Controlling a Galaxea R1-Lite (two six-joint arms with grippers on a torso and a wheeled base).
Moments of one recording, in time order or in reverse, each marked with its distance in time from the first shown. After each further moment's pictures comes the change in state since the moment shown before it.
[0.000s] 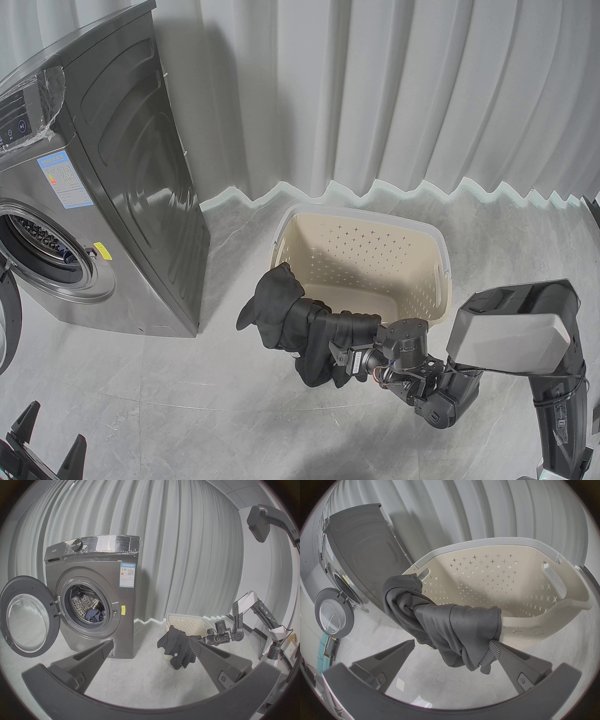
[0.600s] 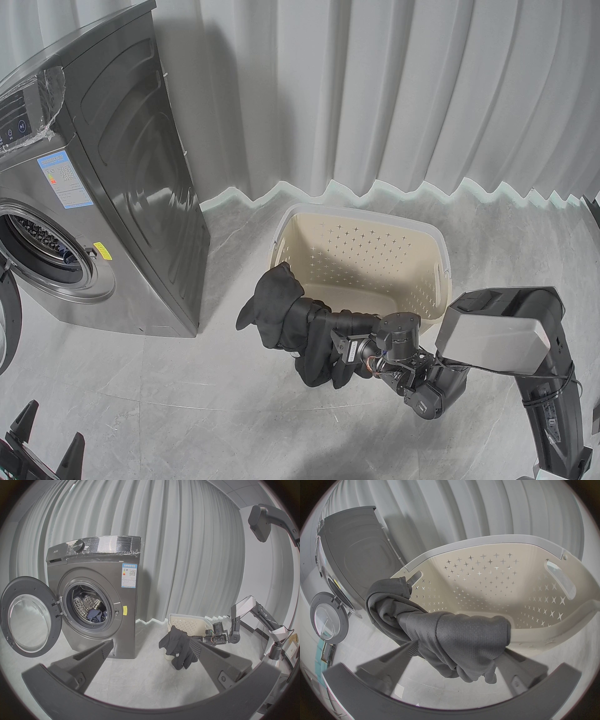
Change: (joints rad) left arm 0.000 0.000 0.000 -0.002 0.017 0.002; right arm -0.032 0.084 -0.141 0.007 -0.011 0.001
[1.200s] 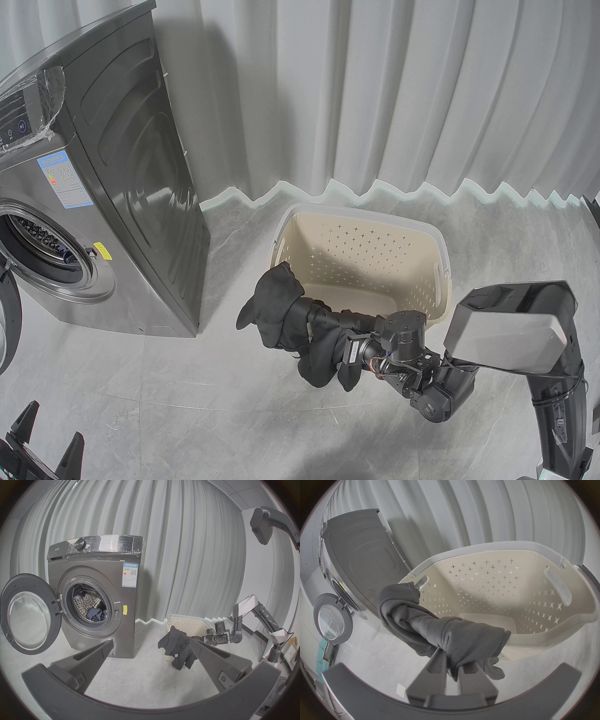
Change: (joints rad) left arm 0.000 0.000 0.000 0.000 0.000 -0.023; right arm 0.021 -0.067 0.070 -0.015 0.003 0.000
